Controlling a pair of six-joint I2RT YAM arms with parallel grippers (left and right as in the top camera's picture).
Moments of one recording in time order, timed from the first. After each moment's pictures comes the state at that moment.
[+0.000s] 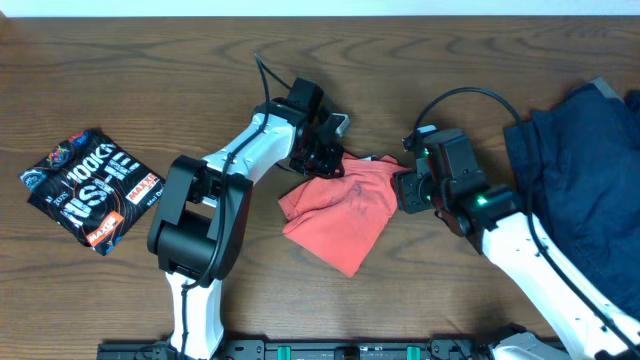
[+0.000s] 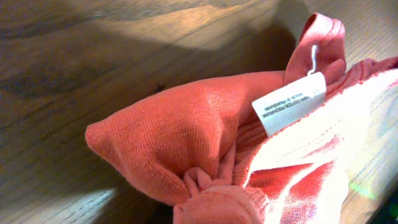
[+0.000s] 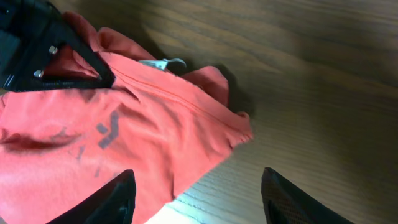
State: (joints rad) left arm -0.40 2.09 1.42 -0.71 0.54 -0.05; right arm 0.41 1.31 0.85 -0.50 -0.03 0.17
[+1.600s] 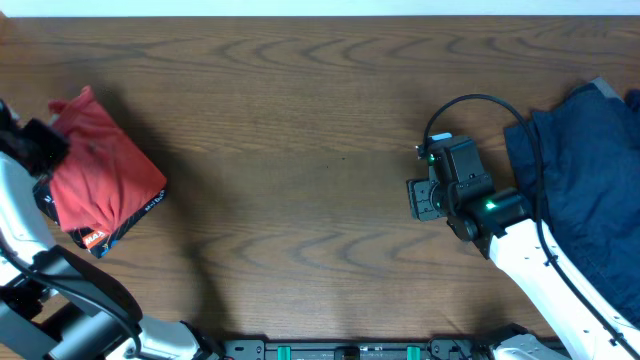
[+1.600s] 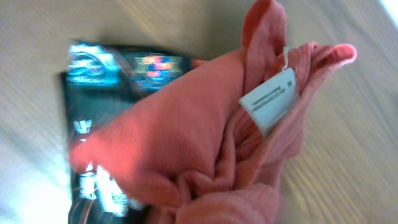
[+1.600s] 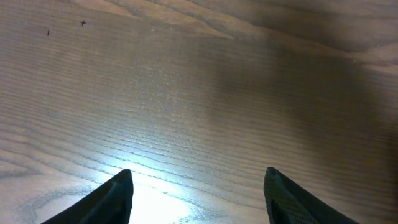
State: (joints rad) left arm 0.70 1.72 1.45 -0.78 0.16 -0.25; right arm 0.39 1.28 0.85 -0.63 0.10 0.17
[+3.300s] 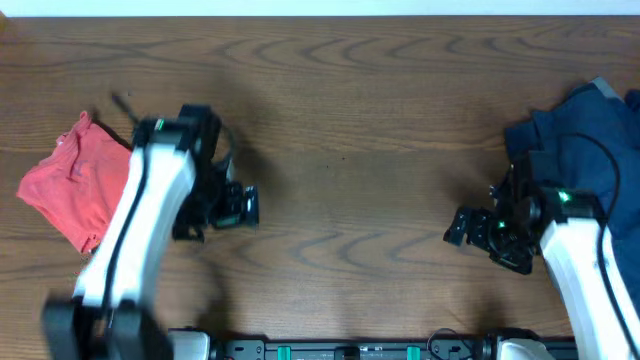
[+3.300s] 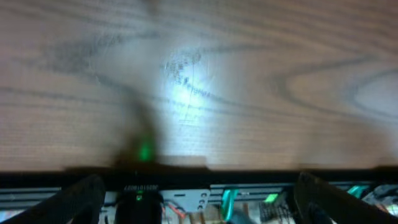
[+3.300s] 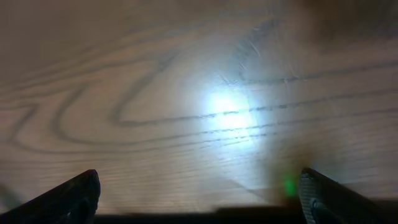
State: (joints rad) left arm -0.10 1.46 1.18 -1.42 0.18 -0.21; right arm -0.04 1.19 0.85 -1.16 -0.24 0.34
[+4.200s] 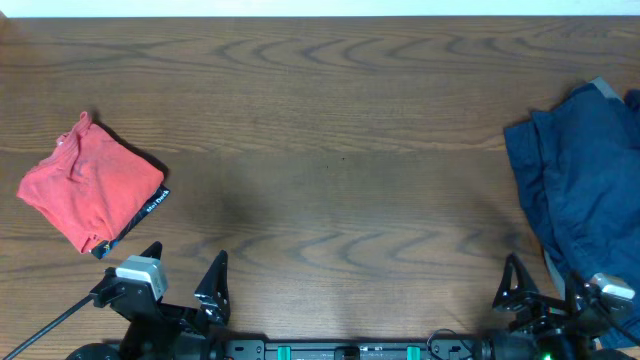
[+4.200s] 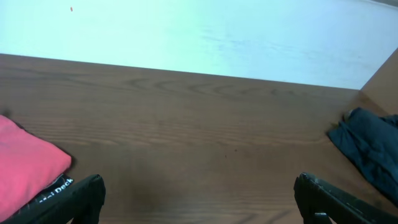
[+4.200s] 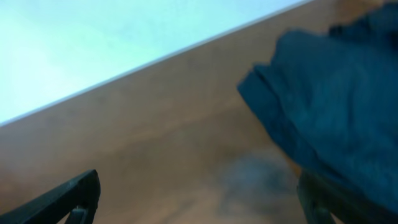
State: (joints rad) left arm -0.10 0.16 0.87 -0.97 0.17 -0.20; right arm 0.02 0.01 0.76 -1.10 0.08 0.39
